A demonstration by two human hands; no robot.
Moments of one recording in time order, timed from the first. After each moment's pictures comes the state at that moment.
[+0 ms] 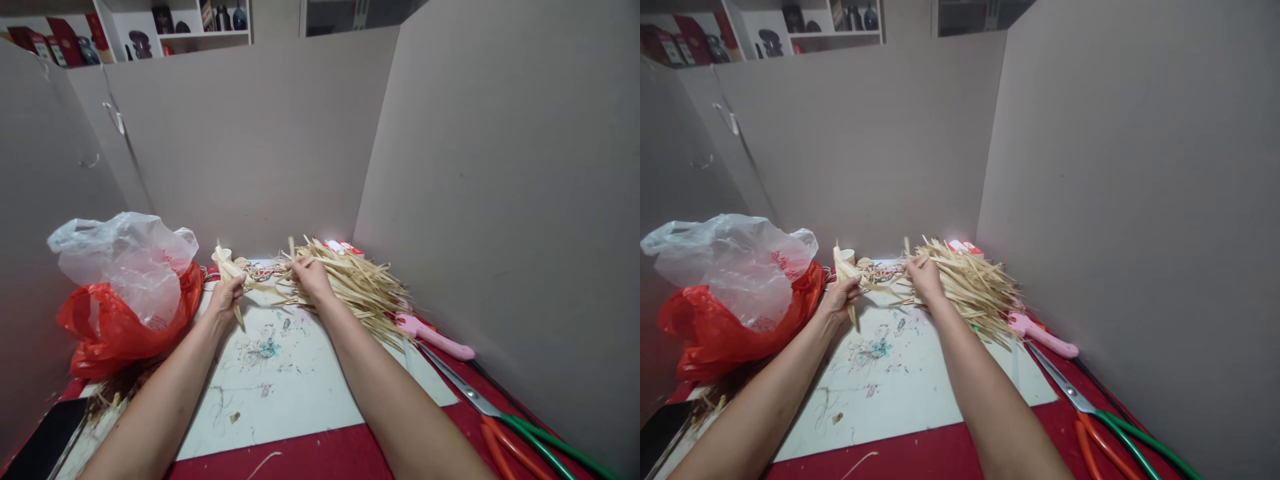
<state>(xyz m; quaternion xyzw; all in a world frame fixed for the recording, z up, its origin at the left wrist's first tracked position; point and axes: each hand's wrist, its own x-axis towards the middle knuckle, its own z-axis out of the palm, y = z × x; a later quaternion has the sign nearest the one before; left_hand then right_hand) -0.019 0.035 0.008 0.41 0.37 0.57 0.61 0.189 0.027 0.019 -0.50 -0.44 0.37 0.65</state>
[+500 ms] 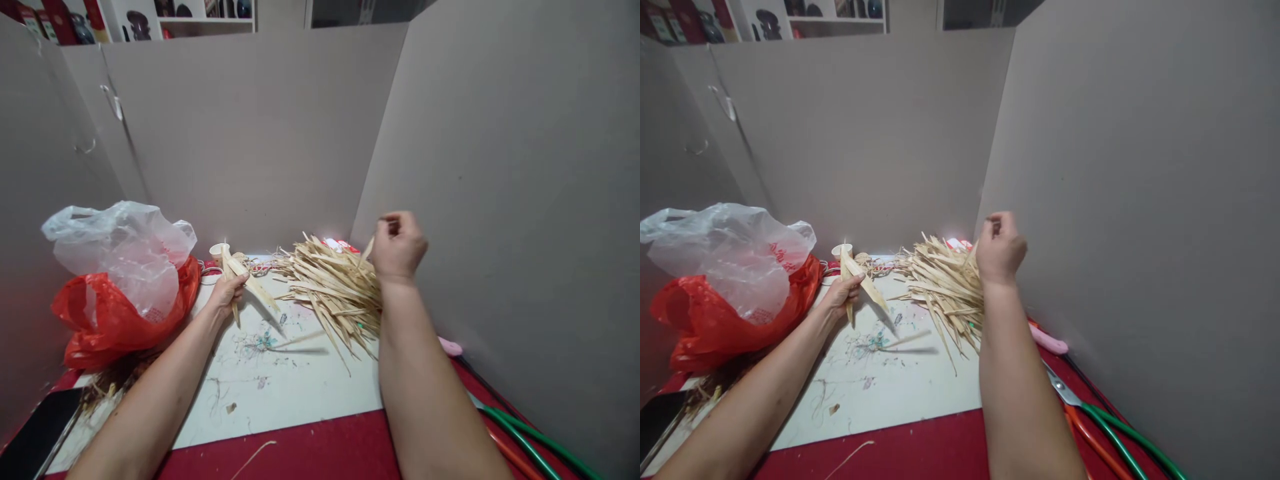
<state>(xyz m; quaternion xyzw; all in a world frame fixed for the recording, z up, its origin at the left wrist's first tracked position) -0.018 0.036 0.001 0.43 0.40 0.51 0.62 0.312 -0.026 0.073 -0.60 -0.48 -0.03 0.64</state>
